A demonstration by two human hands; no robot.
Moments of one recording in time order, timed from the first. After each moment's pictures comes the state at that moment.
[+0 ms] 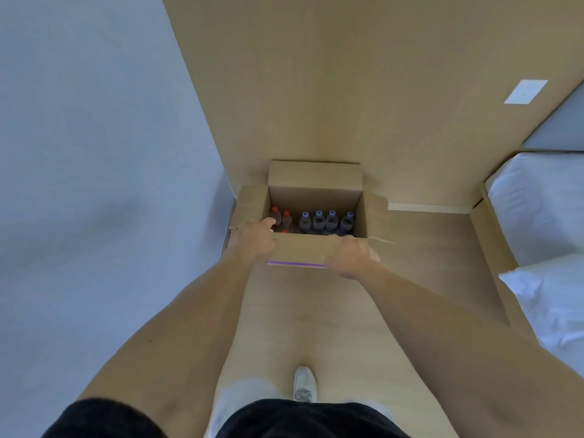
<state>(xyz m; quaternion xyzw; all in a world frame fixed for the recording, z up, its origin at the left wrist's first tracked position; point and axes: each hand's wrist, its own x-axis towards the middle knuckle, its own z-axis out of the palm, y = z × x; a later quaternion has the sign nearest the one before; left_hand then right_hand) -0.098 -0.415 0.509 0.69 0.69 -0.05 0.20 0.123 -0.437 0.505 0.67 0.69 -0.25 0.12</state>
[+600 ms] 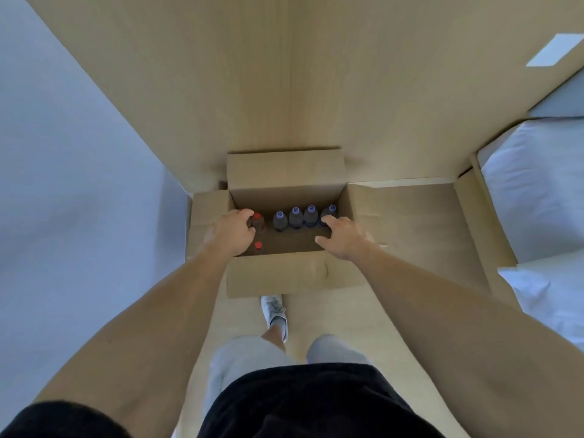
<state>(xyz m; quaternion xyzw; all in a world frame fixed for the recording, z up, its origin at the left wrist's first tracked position) -0.100 -0.155 0.394 0.69 0.66 -0.06 0.29 0.151 -0.196 0.420 0.71 0.61 -0.32 0.13</state>
